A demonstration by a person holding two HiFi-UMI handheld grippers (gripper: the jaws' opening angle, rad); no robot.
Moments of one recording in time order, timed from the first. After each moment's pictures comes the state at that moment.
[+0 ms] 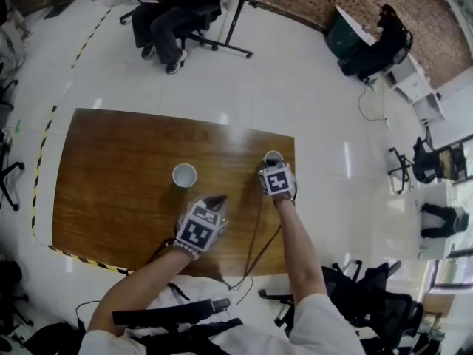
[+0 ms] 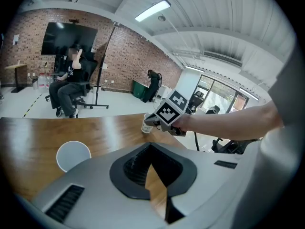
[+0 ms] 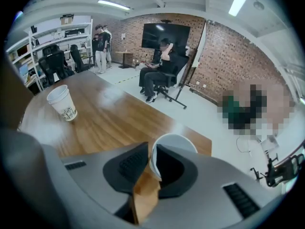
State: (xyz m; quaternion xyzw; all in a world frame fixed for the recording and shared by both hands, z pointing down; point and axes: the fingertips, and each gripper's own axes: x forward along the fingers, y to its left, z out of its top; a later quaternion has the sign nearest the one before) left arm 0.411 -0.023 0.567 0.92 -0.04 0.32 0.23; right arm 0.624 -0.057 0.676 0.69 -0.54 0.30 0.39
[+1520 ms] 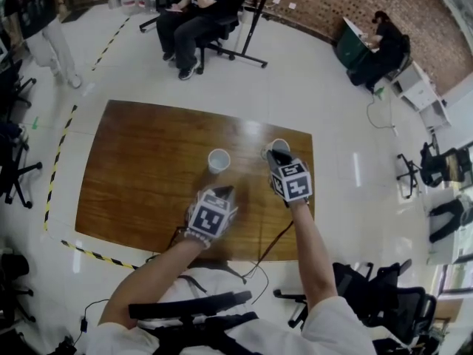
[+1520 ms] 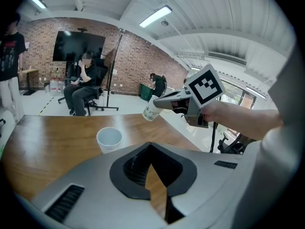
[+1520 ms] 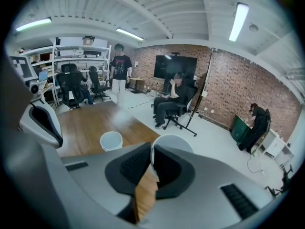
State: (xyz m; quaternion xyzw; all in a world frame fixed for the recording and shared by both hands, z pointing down) left arm 0.316 -0.038 0.555 0.92 -0.09 0.31 0.22; right arm 0.475 -0.078 0.543 0.69 -0.63 0.20 0.30
